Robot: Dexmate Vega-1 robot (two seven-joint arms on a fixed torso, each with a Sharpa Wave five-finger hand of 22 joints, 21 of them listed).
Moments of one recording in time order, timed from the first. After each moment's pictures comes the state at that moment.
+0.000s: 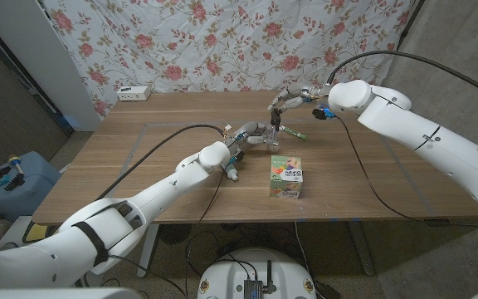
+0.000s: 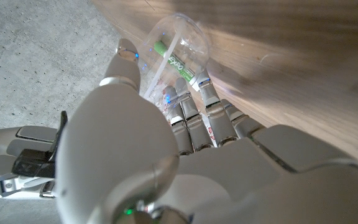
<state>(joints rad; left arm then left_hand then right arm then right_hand) 0.51 0.32 0.80 -1.05 -0.06 -0.27 -0.02 1.11 -0.03 0.29 -0.20 0.20 0.71 -0.03 0.33 0.21 0.69 -0.09 0.39 0.31 0.78 -0.07 0.22 0.20 0.19 -0.04 0.18 0.16 -0.43 -0.85 -0.70 -1.95 0.05 -0.52 0.33 1.11 0.17 0.49 -0.17 0.26 0.80 -0.22 0.36 0.21 0.16 0.00 0.20 0.19 0.07 0.07 0.20 0.19 0.25 0.05 0.19 0.16</state>
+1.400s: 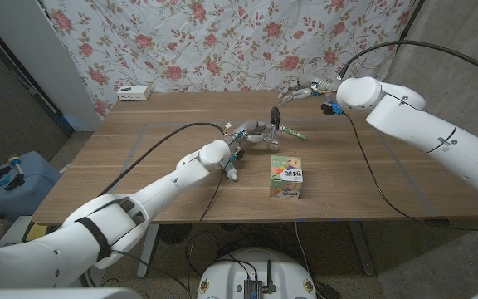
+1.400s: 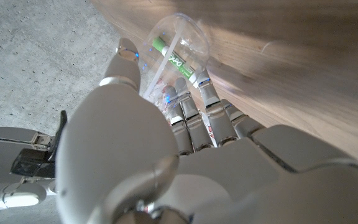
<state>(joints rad) 0.48 0.31 0.80 -1.01 -0.06 -0.28 -0.02 1.11 -0.03 0.30 -0.20 0.20 0.71 -0.03 0.33 0.21 0.70 -0.09 0.38 0.31 0.78 -0.07 0.22 0.20 0.19 -0.04 0.18 0.16 -0.47 -0.90 -0.66 -2.09 0.02 -0.67 0.24 0.75 0.03 0.28 -0.05 0.18 0.65 -0.06 0.24 0.22 0.19 0.09 0.20 0.19 0.13 0.13 0.21 0.19 0.31 0.10 0.19 0.17</state>
